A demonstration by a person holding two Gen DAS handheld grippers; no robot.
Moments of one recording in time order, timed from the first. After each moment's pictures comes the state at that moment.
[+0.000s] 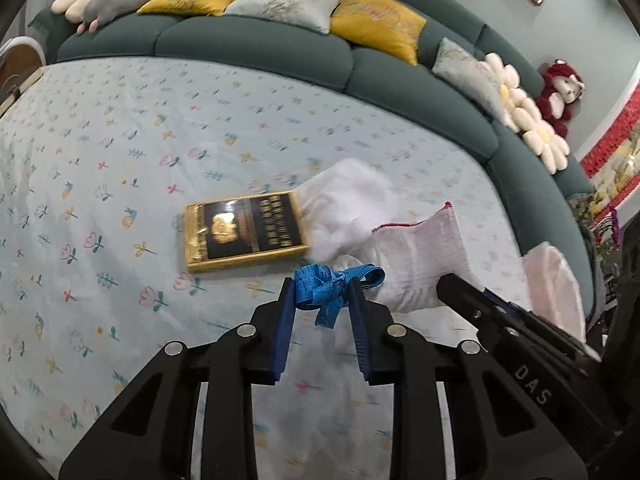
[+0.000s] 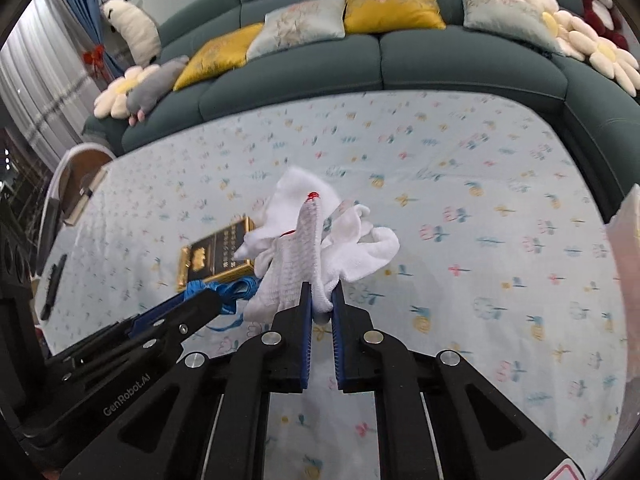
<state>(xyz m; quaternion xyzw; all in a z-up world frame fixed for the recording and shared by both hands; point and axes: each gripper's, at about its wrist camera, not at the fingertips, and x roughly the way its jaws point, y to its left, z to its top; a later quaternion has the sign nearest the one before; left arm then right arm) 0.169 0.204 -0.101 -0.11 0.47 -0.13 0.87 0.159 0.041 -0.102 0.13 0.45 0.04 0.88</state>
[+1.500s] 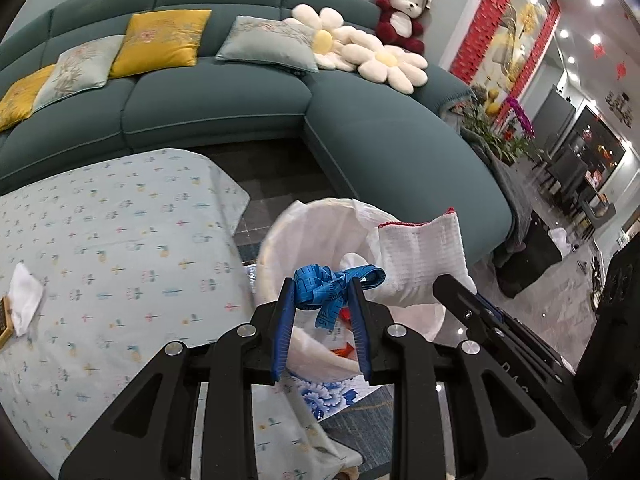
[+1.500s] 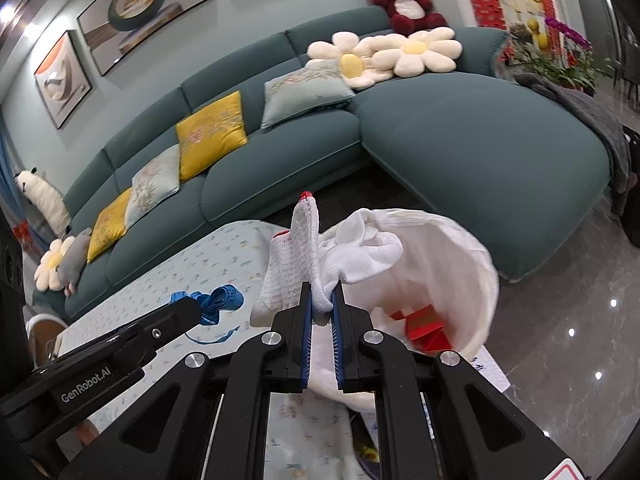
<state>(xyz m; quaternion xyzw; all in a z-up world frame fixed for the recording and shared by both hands) 0.092 -0.165 -0.028 0.02 0.43 -0.34 0.83 -0.002 -0.305 -0.048 0.26 0.30 -0.17 0.90</state>
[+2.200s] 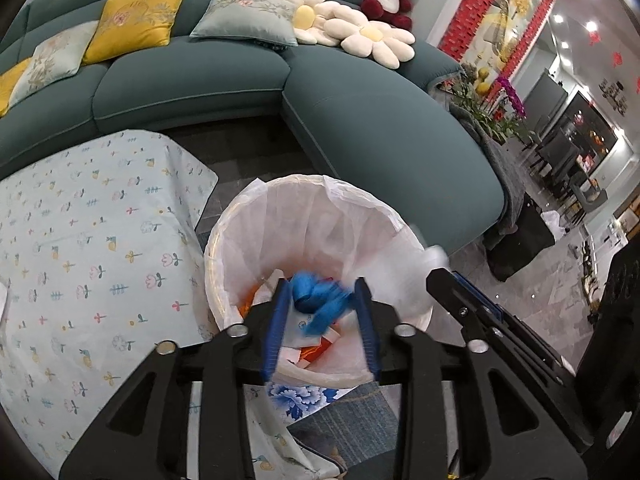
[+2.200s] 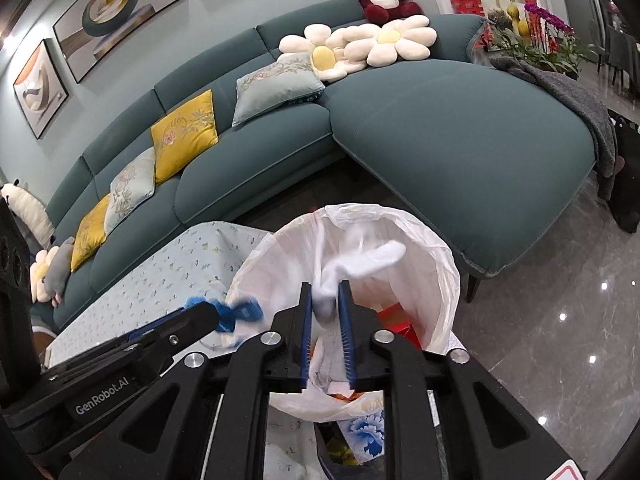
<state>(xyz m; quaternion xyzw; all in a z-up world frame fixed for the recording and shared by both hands) 0.098 -0.207 -0.054 0.02 0.46 -0.36 0.81 -0.001 -0.336 -0.068 0.27 0.31 -0.19 0.89</state>
